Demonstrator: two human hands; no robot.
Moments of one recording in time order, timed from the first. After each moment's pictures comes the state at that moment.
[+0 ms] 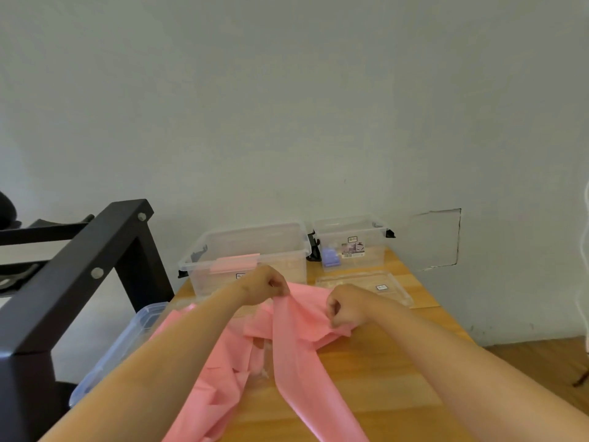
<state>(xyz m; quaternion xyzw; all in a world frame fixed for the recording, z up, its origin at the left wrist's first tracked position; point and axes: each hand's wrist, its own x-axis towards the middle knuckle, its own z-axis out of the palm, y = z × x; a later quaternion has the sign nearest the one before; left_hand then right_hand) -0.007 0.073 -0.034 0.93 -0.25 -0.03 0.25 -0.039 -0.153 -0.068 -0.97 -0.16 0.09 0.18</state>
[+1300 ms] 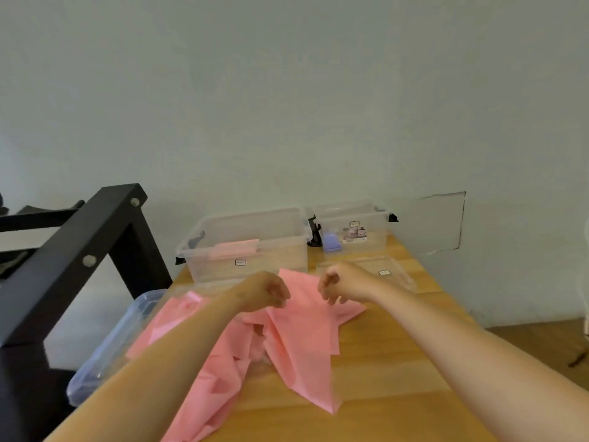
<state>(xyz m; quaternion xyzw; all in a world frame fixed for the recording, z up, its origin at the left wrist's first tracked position) -0.003 0.083 -0.073 0.94 -0.22 -0.09 0.27 -0.033 -0.145 -0.064 -0.91 -0.12 0.08 0.38</state>
